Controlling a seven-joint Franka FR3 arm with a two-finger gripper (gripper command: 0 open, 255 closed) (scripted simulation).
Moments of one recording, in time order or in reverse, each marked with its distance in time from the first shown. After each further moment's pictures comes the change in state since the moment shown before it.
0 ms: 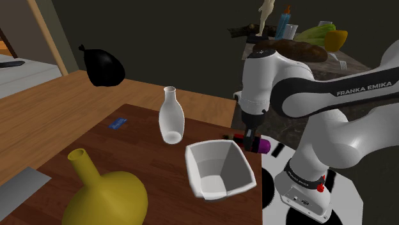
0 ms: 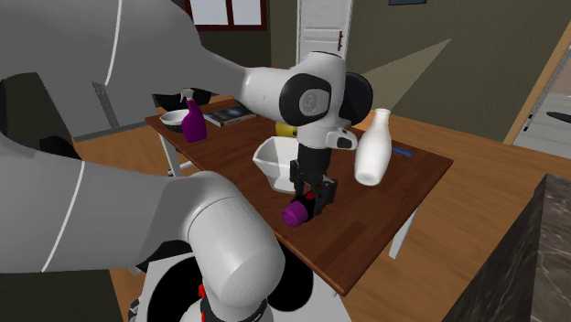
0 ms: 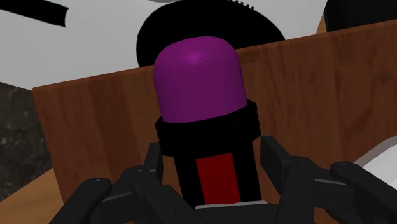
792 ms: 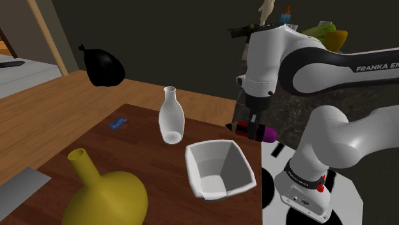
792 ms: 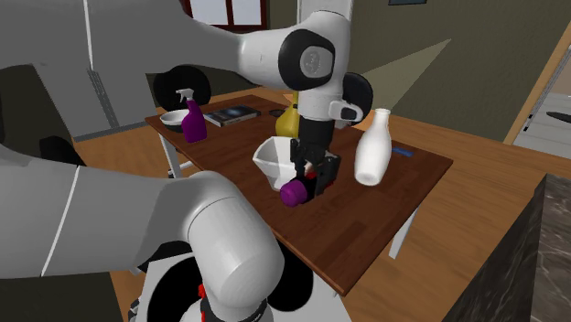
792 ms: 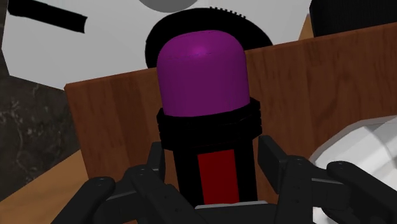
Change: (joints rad) arm -0.014 -0.039 -0.033 0.141 -0.033 -0.179 -0.004
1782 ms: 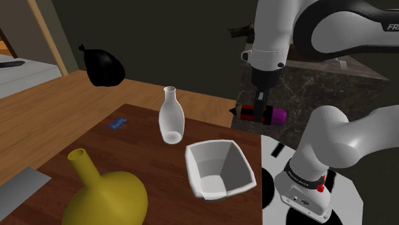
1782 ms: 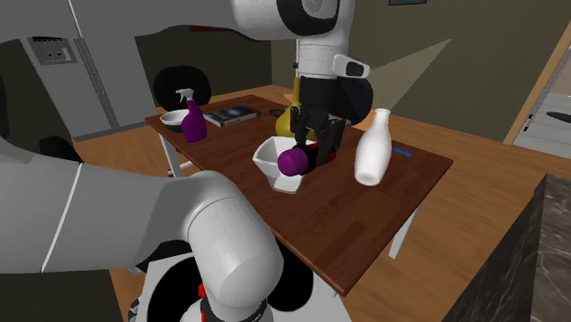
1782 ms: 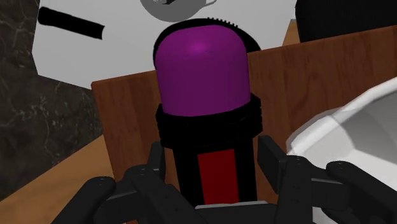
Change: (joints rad) arm -0.016 0.013 -0.030 0.209 -0.031 -0.195 -0.003
